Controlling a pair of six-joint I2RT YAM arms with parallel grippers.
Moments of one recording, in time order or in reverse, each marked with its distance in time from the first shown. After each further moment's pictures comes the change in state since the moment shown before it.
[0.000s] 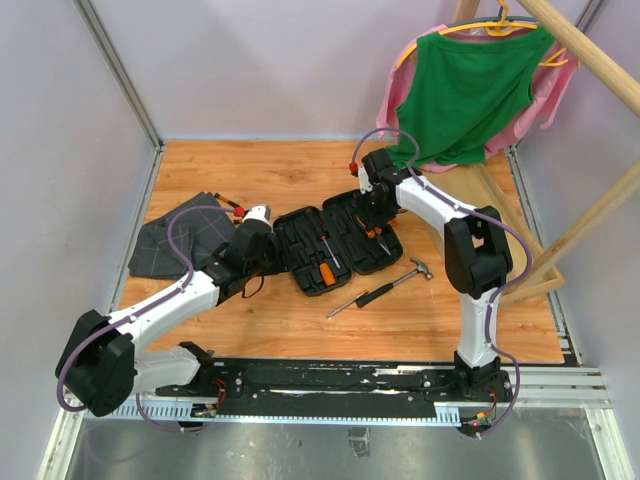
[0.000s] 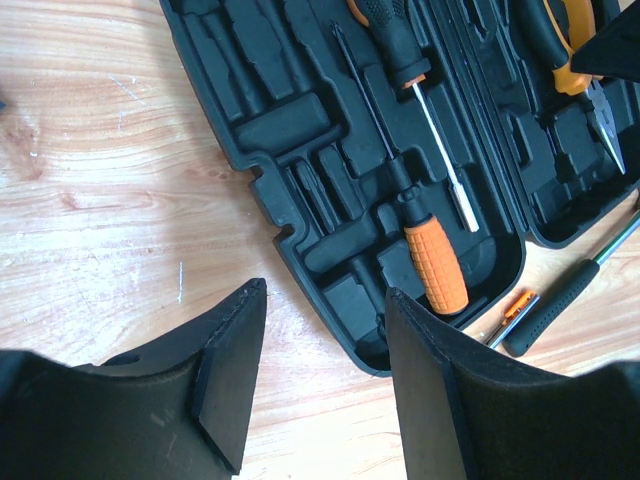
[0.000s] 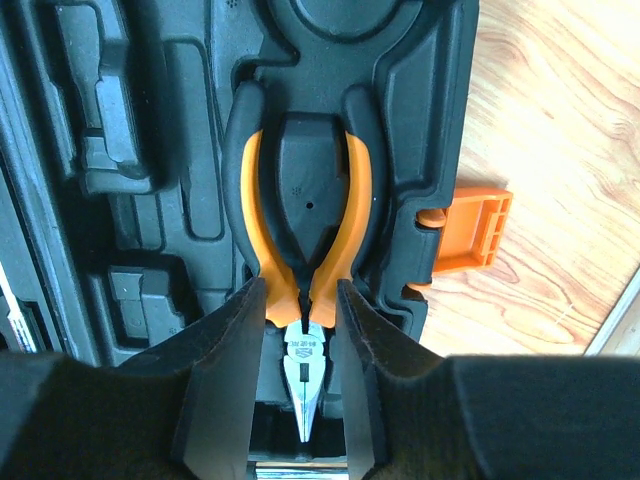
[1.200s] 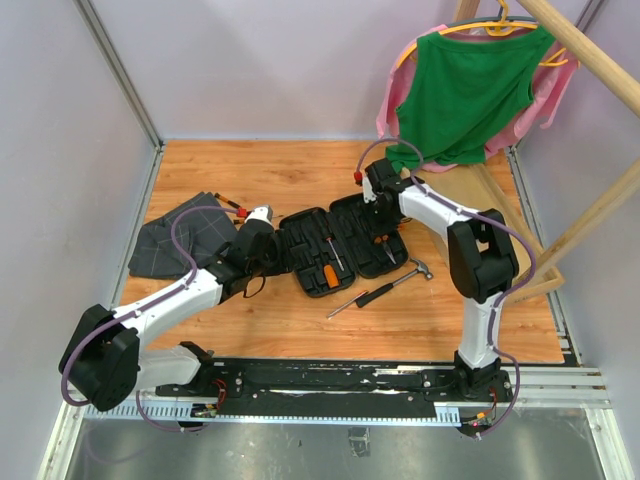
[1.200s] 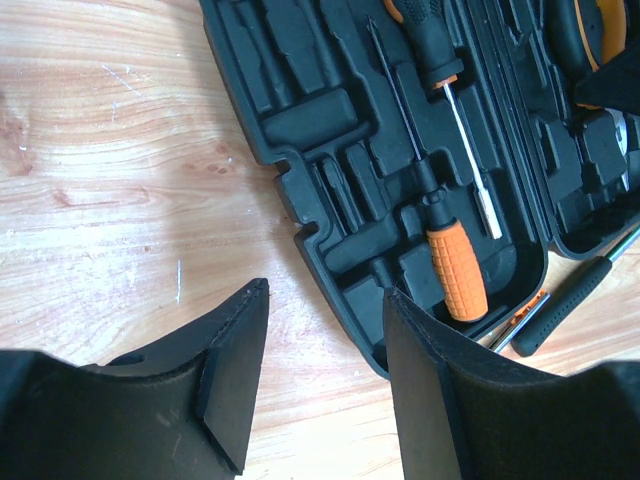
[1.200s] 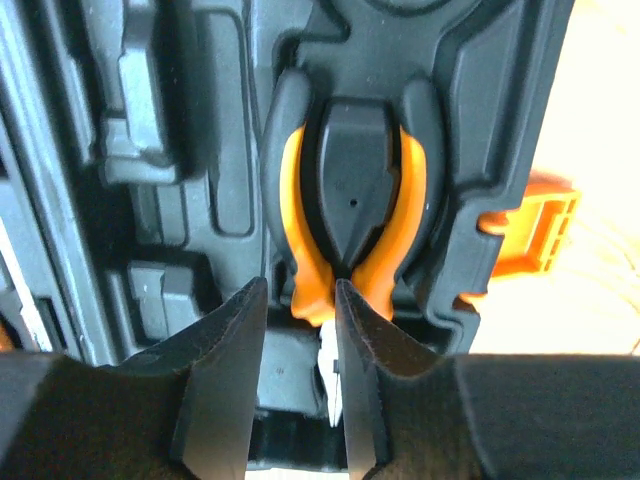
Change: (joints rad) left arm 0.000 0.032 0.000 0.008 0.009 0.000; right arm 0.000 -0.037 -0.112 0.053 -0.014 0.051
